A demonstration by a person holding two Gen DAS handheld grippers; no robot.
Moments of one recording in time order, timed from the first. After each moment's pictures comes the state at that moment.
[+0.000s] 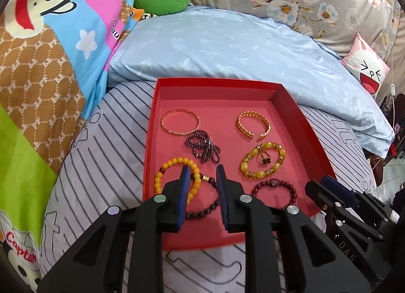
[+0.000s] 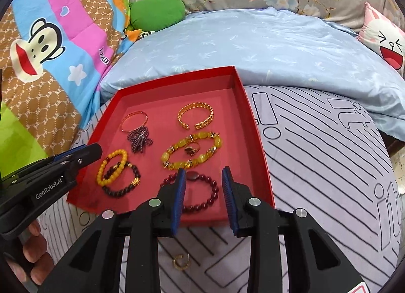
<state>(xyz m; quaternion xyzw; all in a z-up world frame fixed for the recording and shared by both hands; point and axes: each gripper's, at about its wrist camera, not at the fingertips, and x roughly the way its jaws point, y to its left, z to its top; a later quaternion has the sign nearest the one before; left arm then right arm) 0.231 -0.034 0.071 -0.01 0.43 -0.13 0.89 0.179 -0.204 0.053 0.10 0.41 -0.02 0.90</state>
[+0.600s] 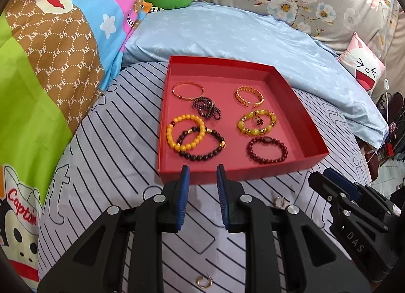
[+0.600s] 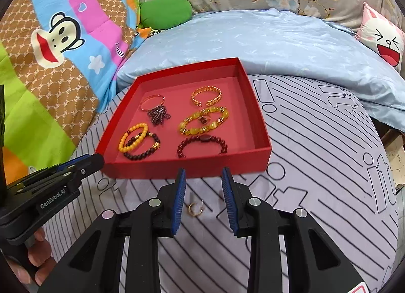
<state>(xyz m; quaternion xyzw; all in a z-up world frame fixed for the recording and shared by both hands) 0.166 -0.013 0.070 -0.02 0.44 -0.12 0.89 0.117 -0.189 0.061 0.09 0.41 0.00 0.91</state>
